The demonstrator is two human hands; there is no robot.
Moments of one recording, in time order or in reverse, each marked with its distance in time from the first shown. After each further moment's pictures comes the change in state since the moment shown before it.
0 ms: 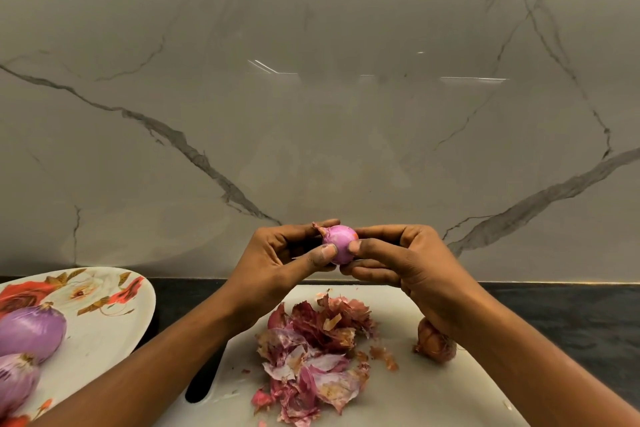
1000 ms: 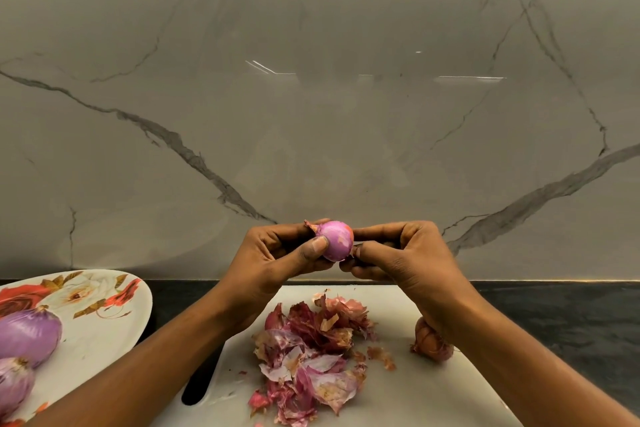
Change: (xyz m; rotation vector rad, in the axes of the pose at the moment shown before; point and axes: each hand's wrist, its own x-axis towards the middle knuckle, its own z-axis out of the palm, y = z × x) left_hand 0.000 0.003 0.001 -0.086 0.020 -0.045; right_hand -0.004 -0.001 0.004 -0.107 0.068 -0.088
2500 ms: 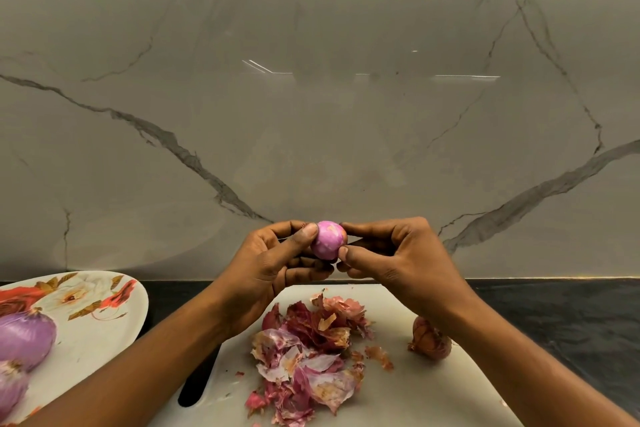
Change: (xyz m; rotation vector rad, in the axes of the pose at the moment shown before) left_hand 0.003 0.009 0.002 -0.206 0.020 -0.230; right_hand 0.003 0.008 -0.004 -0.274 -0.032 -0.232
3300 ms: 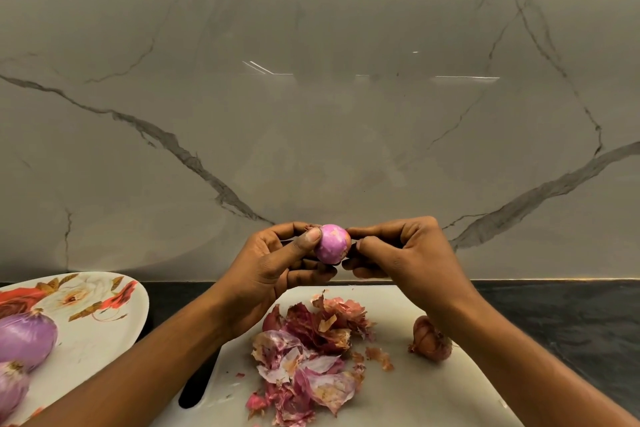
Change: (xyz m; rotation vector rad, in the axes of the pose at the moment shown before) left_hand -0.002 0.001 0.001 -0.005 -0.014 -0.010; right_hand 0.002 0.001 -0.001 0.088 0.080 0.064
